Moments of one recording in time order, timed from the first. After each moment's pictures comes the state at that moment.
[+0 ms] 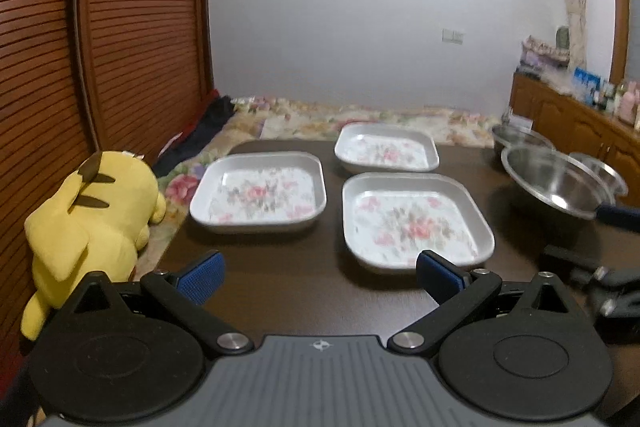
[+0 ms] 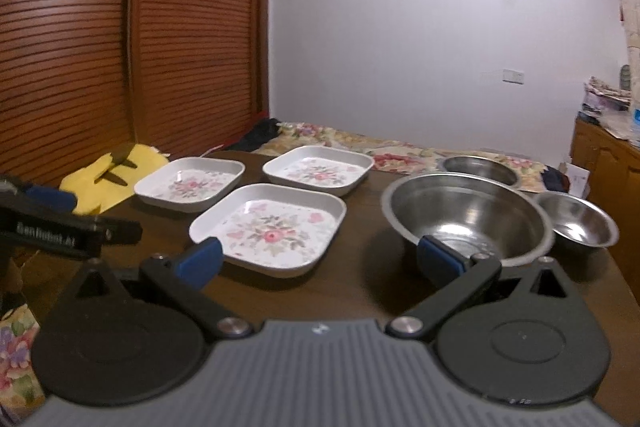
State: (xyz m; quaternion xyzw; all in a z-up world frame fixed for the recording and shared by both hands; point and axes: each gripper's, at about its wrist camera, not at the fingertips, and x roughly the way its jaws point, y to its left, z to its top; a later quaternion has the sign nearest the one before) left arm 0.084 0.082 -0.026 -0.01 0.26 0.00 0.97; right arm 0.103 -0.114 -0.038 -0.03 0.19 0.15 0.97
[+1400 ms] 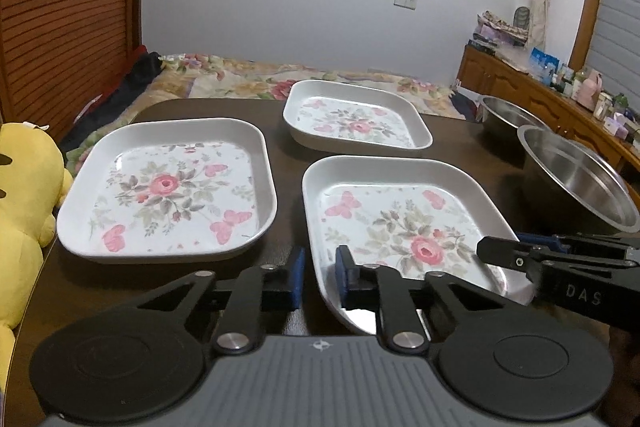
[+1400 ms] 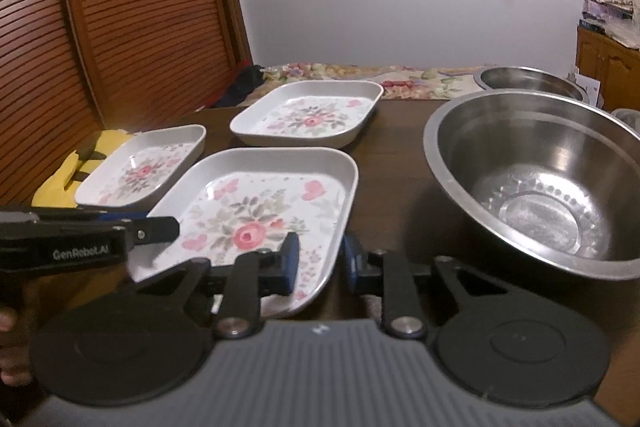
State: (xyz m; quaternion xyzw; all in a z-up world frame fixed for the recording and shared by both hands) left arm 0.203 0.088 -0.080 -0.03 0.32 -0.11 0.94; right arm 0.203 -0.094 -0.076 0.04 0.29 0.13 0.95
